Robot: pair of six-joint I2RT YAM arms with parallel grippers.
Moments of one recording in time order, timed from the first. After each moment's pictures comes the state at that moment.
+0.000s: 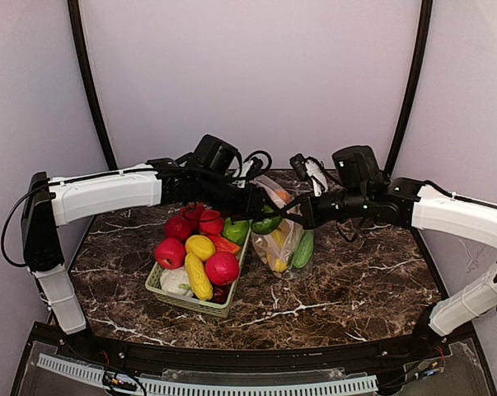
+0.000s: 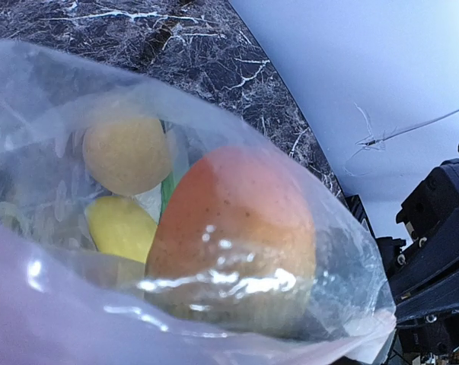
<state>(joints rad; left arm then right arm) -0.86 1.80 1.54 -0.42 0.34 -0.60 0.82 1.34 1.09 -0.29 -0.27 0.30</state>
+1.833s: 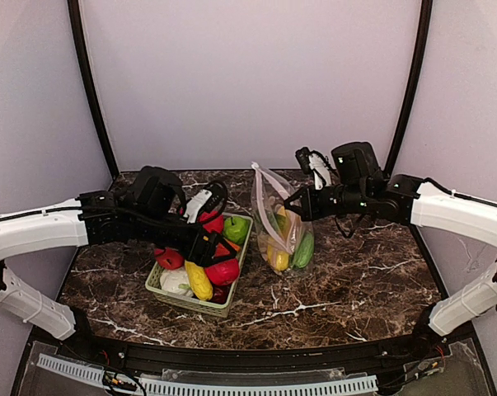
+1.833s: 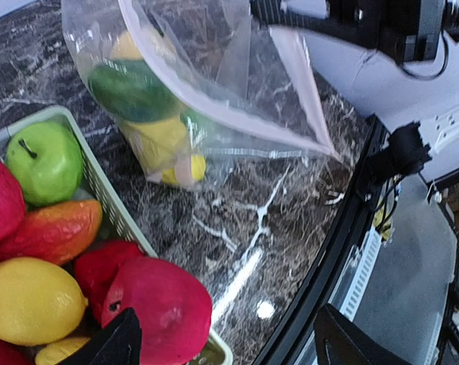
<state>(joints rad) -0.92 1.29 1.08 -0.43 0.23 -0.37 0.82 1.35 1.12 -0.29 -0.13 0.37</state>
